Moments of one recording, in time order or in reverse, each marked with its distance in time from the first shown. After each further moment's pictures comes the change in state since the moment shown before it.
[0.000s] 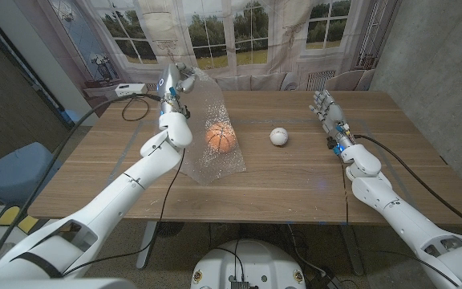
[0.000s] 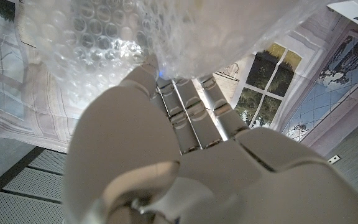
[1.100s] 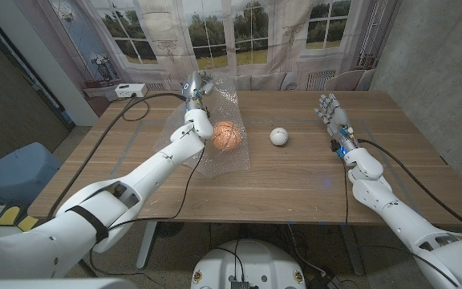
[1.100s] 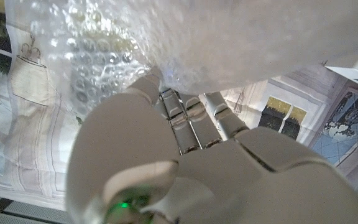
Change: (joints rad) left arm -0.272 -0.183 0.176 0.486 -0.079 -0.073 -0.039; left_hand -0.108 0.043 0.042 0.044 -0.008 -0.397 0.019 -0.255 -0.054 -0.233 0.015 -0.312 0.018 -0.245 0.057 -0.308 -0.187 -0.227 0.041 0.037 -0.127; right arm 0.022 0.029 0.018 0.104 0.028 0.042 0.032; right_hand -0.004 -0.004 -0.004 -0.004 0.000 0.000 0.000 0.000 0.000 0.000 0.000 0.000 0.000 0.000 0.000 0.000 0.000 0.005 0.005 0.000 0.000
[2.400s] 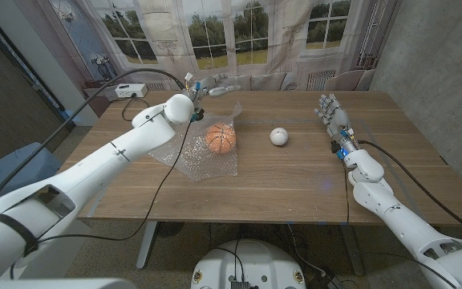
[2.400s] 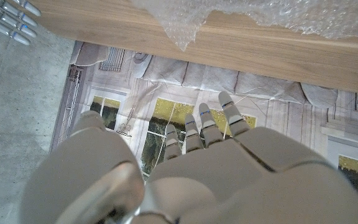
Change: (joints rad) left arm 0.090 0.436 -0.005 -0.714 -0.132 0.317 -0.664; left_hand -0.583 -0.206 -0.328 0.166 0.028 -0.525 -0.114 -0.024 -0.005 -0.569 0.140 -0.067 -0.141 -0.594 0.161 -0.068 -0.199 -0.273 0.193 -0.313 -0.074; right arm -0.051 -0.017 0.001 -0.085 -0.003 -0.009 -0.020; right_hand 0.000 0.000 0.000 0.000 0.008 0.000 -0.007 0.000 0.000 0.000 0.000 0.000 0.000 0.000 0.000 0.000 0.000 0.000 0.000 0.000 0.000
